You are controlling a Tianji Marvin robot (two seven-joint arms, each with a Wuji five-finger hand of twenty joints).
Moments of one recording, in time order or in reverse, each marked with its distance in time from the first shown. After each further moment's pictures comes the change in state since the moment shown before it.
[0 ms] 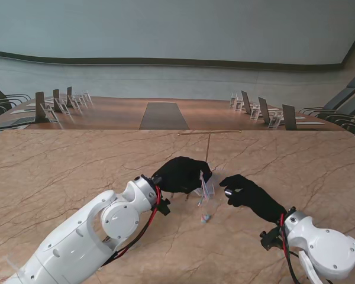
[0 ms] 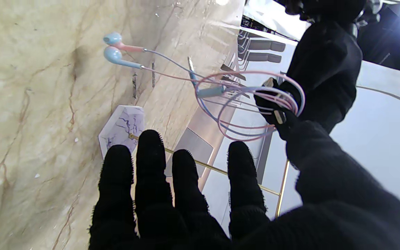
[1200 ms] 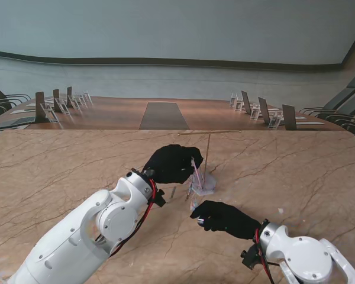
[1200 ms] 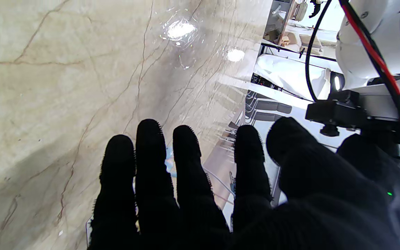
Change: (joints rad) left arm 0.061 0.011 -0.063 -0.141 0.163 0.149 0.068; right arm 0.007 0.038 -0.164 -0.048 -0.112 0.038 0.060; left_hand -0.064 -0.032 0.115 -0.001 0.001 0.024 0.062 -0.074 0.003 0.001 -0.001 -0.007 0.031 0.004 0.009 0.001 0.070 0.003 0.003 -0.002; right_hand 0.118 -0.030 0.056 -0.019 0.196 -0.114 -0.003 -0.281 0.354 -0.066 -0.182 -0.035 0.153 -0.017 -0.116 -0.091 0.099 -0.012 0.100 -0.026
